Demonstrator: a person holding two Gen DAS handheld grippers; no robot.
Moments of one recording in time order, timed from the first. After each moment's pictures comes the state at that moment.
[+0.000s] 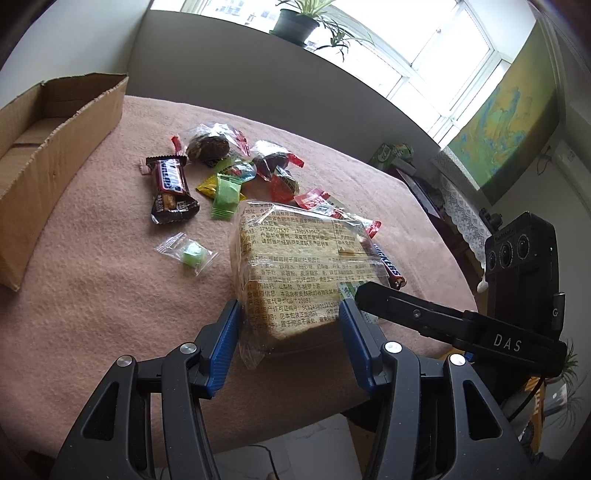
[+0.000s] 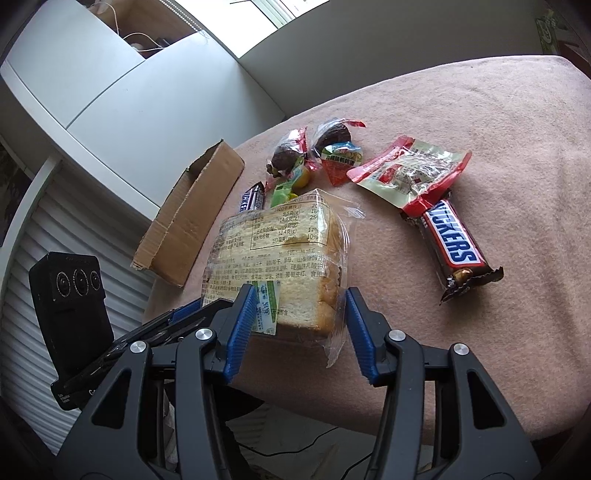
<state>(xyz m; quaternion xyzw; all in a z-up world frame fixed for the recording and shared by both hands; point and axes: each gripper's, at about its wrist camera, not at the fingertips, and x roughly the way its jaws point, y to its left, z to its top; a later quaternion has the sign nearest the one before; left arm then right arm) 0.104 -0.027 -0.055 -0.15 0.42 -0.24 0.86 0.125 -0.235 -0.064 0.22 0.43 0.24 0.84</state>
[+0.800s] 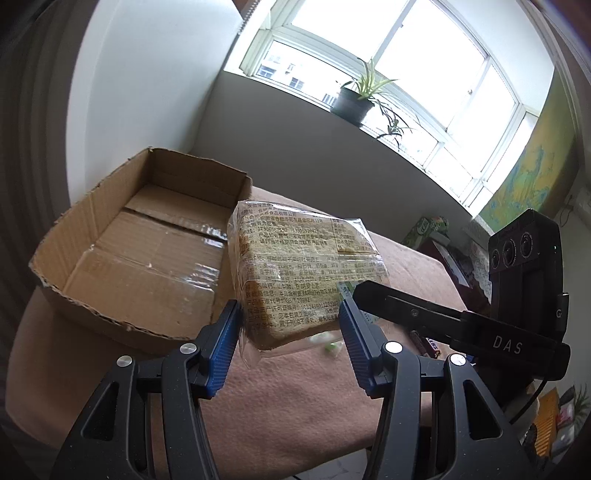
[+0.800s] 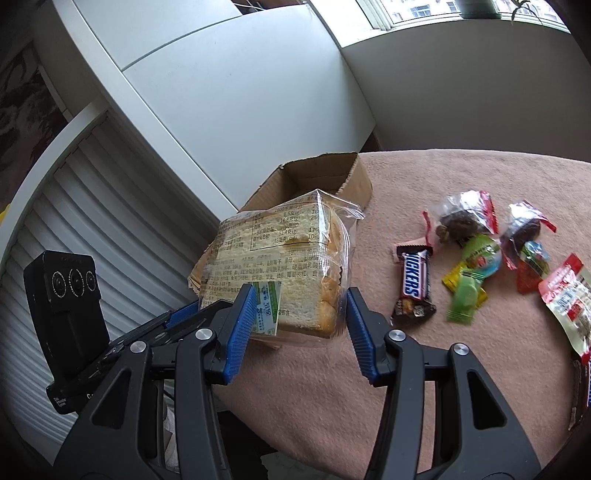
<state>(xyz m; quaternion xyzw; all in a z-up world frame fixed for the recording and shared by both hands) 0.110 0.106 -0.002 -0.18 0.34 -0.14 0.91 0.184 -0.070 0.001 0.13 0.40 0.34 0.84</state>
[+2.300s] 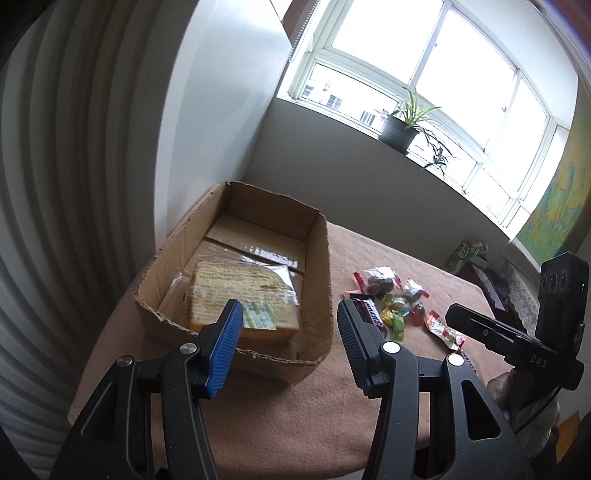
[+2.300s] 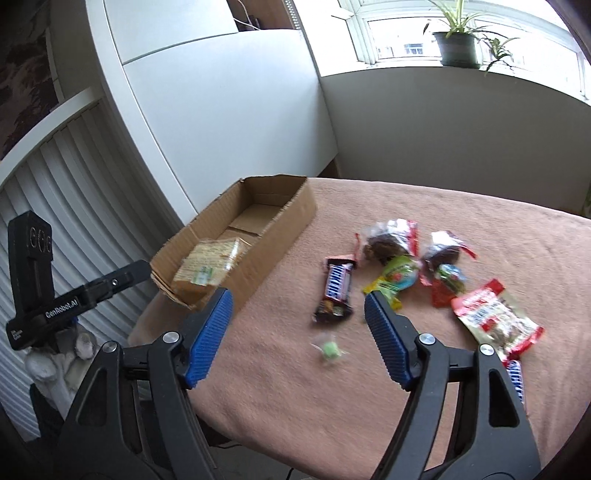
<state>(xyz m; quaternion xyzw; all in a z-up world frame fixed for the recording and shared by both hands) 0.092 0.147 0.016 -0.17 0.32 -0.06 0.93 0.146 -0.124 0.017 0.04 0.35 0.26 0.90</state>
